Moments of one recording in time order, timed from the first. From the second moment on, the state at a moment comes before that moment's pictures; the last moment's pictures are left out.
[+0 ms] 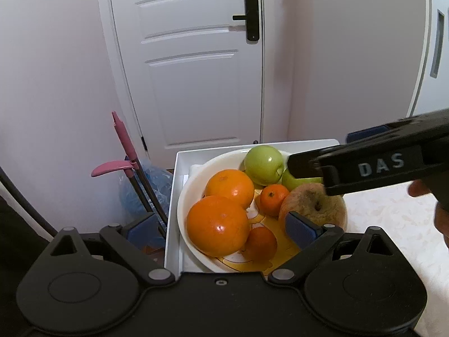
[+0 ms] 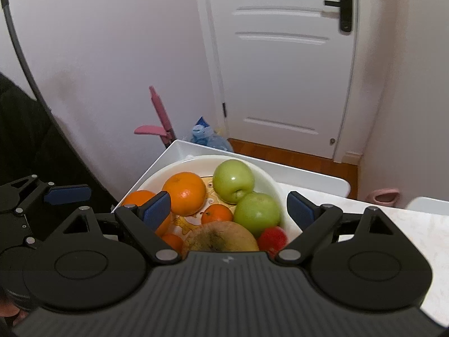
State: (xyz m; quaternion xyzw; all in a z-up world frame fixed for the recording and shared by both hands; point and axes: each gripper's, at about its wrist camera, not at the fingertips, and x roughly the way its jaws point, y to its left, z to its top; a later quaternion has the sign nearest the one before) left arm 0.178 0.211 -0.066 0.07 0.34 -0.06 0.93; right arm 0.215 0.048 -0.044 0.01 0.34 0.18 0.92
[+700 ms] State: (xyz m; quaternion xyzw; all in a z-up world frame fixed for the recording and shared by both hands) left arm 0.126 0.106 -0.010 0.07 0.31 -0.11 0.94; right arm 0.116 -0.110 0.001 0.06 0.32 0.06 0.94
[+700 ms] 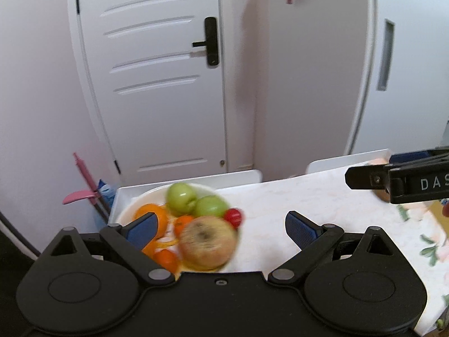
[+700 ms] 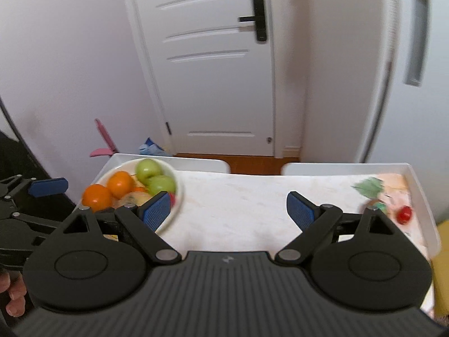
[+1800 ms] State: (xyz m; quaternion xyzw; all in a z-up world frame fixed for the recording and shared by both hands) left arm 0.181 -0.158 -0.084 0.11 0.35 -0.20 0.91; right arm 0.143 -0.365 -0.106 -0.09 0.35 0.11 0.92
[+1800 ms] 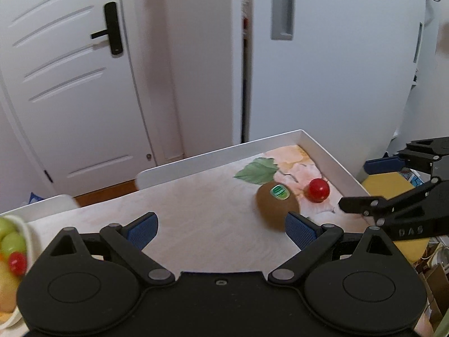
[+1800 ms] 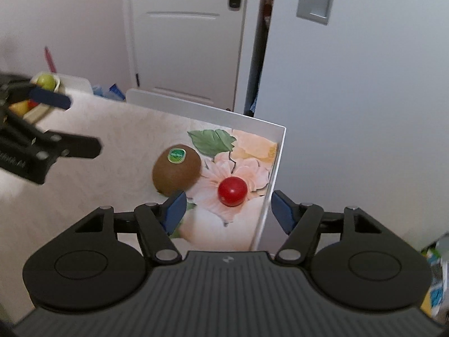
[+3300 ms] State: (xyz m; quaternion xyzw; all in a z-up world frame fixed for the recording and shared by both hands) left arm 0.223 -0.217 -0.148 0.15 0.41 -0.24 0.87; right arm 0.210 -0.363 -0.135 -0.26 0.38 0.29 0.84
